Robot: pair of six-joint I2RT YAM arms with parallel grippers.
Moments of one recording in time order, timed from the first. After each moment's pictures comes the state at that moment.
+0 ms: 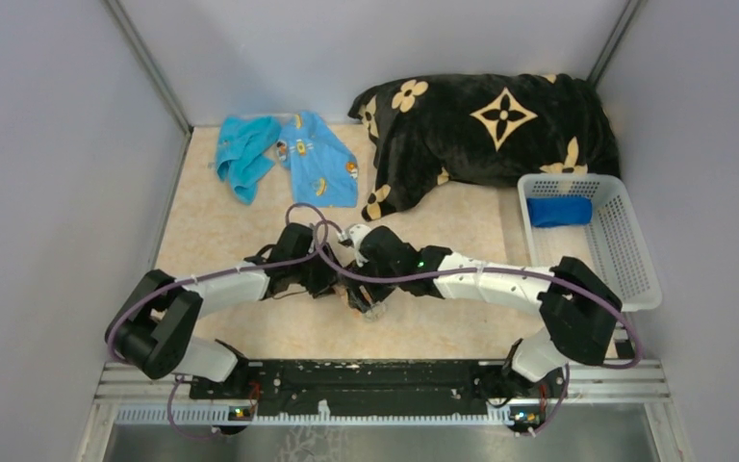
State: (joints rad) left arm -0.58 1.42 0.53 0.02 0.23 -0.98; right arm 0.97 1.50 0.90 -0.24 -0.21 0.31
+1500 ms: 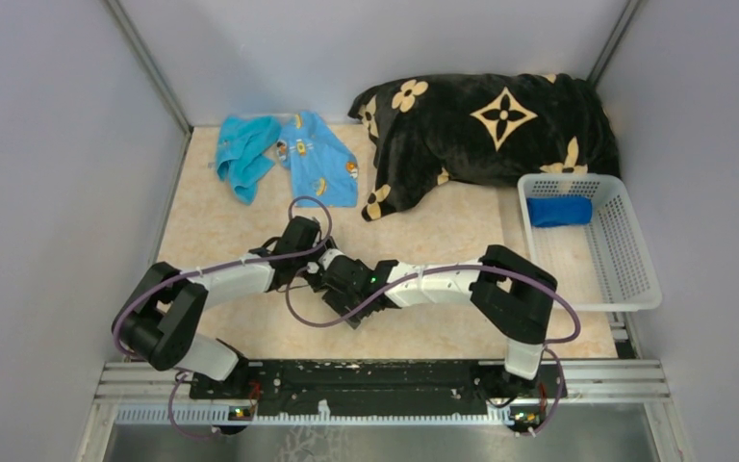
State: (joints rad) left arm -0.59 1.47 0.62 -0.05 0.19 -0.95; right arm 1.18 1.80 1.11 -0.43 0.23 0.22
